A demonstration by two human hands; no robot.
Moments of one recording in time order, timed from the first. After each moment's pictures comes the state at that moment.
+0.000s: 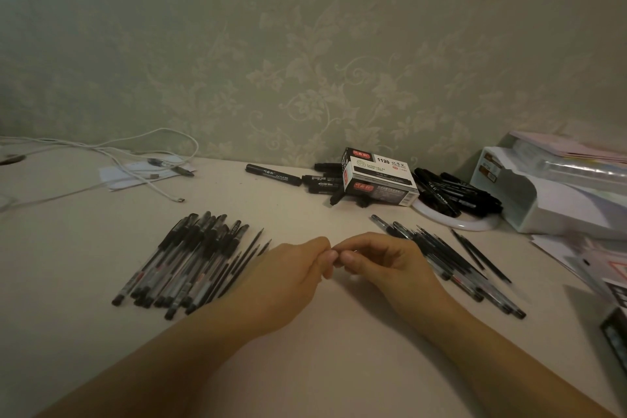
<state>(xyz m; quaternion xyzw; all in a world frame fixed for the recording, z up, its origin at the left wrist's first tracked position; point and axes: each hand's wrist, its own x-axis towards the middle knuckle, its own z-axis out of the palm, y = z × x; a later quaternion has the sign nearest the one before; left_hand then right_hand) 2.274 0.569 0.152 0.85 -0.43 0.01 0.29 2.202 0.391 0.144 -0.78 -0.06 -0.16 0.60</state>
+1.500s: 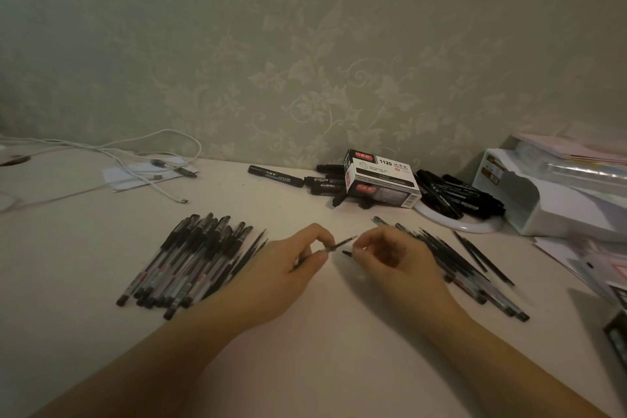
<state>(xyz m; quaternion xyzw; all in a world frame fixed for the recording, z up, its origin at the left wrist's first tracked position) 2.286 0.576 0.149 0.81 -0.43 -0.03 0.40 2.201 0.390 0.143 -0.83 0.08 -0.23 0.50</state>
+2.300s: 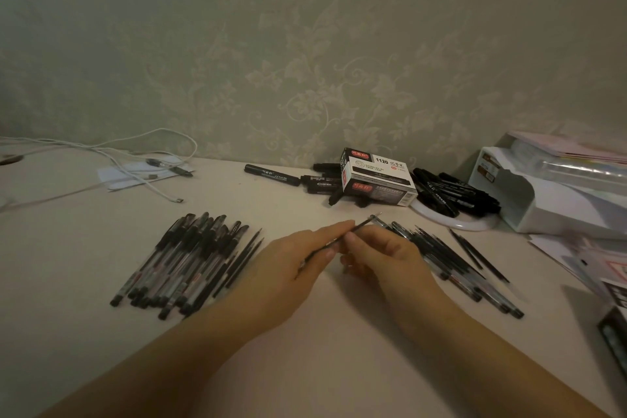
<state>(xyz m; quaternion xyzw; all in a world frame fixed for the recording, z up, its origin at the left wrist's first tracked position) 2.276 0.566 0.149 0.78 -0.46 0.03 0.42 2.205 0.407 0.150 -0.69 0.09 -0.16 0.70</state>
